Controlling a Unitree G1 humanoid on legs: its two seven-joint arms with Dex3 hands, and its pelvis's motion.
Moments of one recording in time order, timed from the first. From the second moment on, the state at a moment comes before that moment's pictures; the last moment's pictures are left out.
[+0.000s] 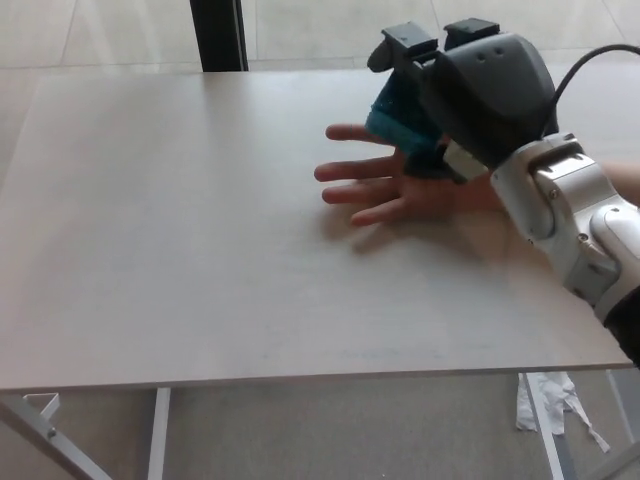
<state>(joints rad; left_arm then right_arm) 0.12 0.81 0.22 1.33 0.03 -0.08 -0.16 -0.82 -0.38 0.53 0.63 -0.87 -0.10 -0.33</state>
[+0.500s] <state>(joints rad) 0.11 0.80 0.22 1.33 0.03 -0.08 -0.15 -0.90 -0.39 0.72 0.87 -0.96 -0.16 -0.35</state>
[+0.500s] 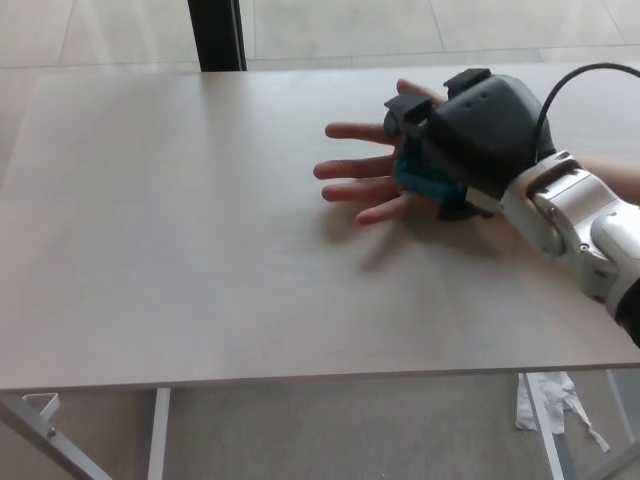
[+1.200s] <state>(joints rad) 0.11 0.80 0.21 1.32 0.03 -0.09 -0.16 -1.00 -0.28 0.73 1.09 -0.98 -0.07 -0.48</state>
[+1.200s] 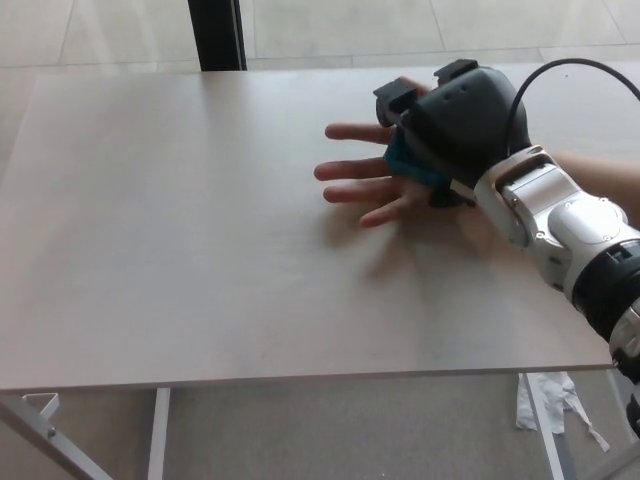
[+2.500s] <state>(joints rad) 0.09 0.79 0.20 1.33 0.04 -0.10 -0.16 -1.03 -0.21 0.75 1.10 -0.97 0.06 -0.19</state>
